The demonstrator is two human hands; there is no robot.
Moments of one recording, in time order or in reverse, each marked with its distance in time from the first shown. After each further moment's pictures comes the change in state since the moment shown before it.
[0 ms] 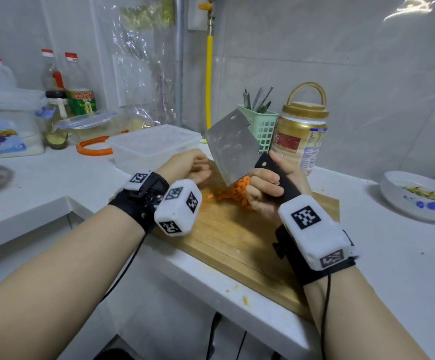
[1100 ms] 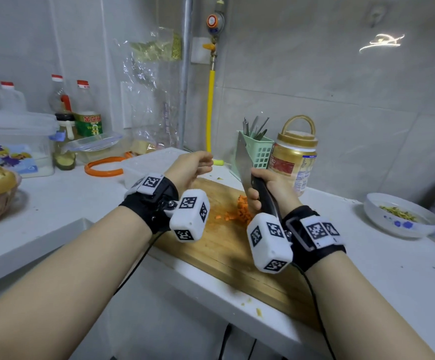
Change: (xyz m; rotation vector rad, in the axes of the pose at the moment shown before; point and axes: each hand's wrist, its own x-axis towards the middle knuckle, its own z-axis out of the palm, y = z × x) left_hand -0.017 0.051 -0.007 0.234 -0.084 0.182; right_hand 0.023 -0.003 0.042 -0.646 0.508 -0.091
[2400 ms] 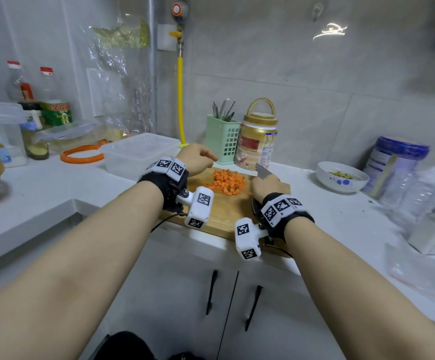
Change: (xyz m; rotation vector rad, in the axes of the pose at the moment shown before) left_hand -0.032 -0.016 0.027 0.780 -0.146 0.339; right_hand -0.061 0.031 -0.030 -1.093 0.653 -0.061
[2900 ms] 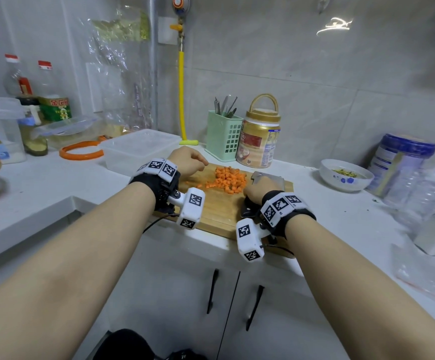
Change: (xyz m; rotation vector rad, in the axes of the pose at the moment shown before) left_hand 0.006 -0.030 -0.003 -0.007 -0.031 -0.106; right_hand 0.018 -0.002 0.016 -0.337 -0.140 -0.054
